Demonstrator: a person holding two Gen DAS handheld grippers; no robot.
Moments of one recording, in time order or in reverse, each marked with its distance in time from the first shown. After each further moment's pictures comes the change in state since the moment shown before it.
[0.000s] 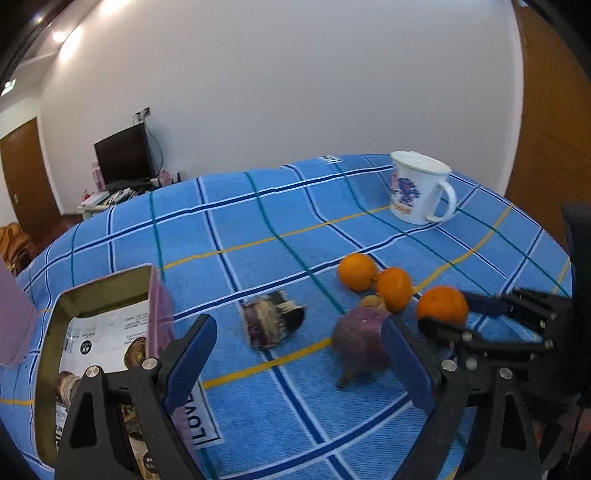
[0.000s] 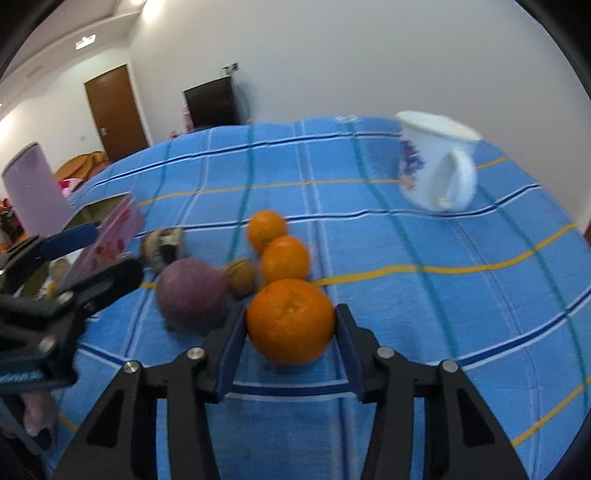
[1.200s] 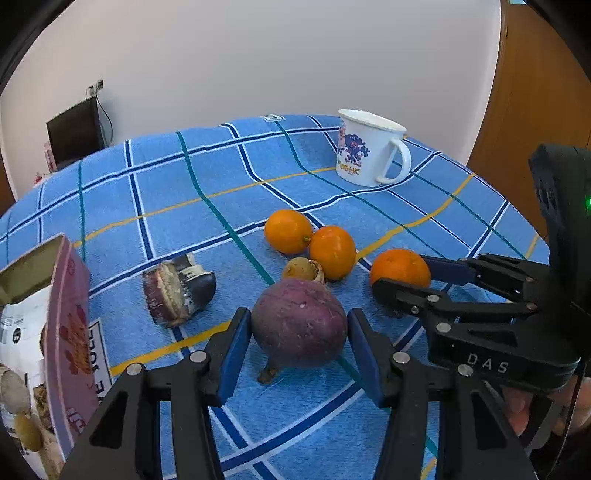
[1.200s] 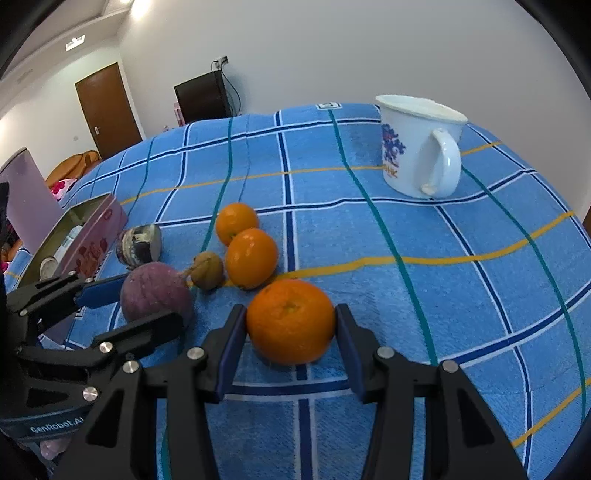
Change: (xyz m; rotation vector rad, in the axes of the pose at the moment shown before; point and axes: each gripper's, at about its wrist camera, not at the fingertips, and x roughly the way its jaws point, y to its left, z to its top) left arm 0.033 -0.026 -0.013 -0.003 0.107 -0.199; right arm 0.009 -0.018 0.002 0.032 0.045 0.016
